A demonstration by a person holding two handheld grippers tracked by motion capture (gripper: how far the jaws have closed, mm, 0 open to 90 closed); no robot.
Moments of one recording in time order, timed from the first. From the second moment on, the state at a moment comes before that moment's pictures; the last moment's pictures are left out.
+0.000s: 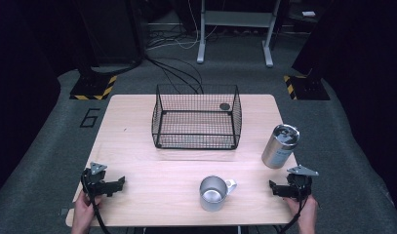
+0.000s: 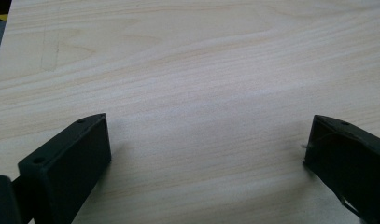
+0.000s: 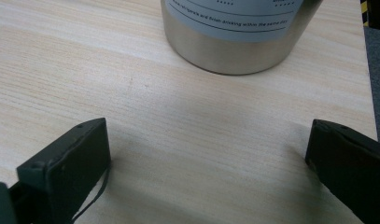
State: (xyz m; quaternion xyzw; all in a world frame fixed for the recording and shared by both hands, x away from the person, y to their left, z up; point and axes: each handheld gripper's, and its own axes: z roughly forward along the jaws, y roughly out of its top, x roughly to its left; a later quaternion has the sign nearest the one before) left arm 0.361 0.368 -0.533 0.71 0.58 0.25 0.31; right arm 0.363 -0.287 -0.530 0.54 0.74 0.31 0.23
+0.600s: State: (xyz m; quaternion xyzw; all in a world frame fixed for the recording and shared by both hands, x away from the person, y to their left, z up) left arm 0.377 0.371 -0.533 0.73 0.55 0.24 0.32; right arm 0.365 -0.284 -0.528 0.56 0.74 0.31 0.23
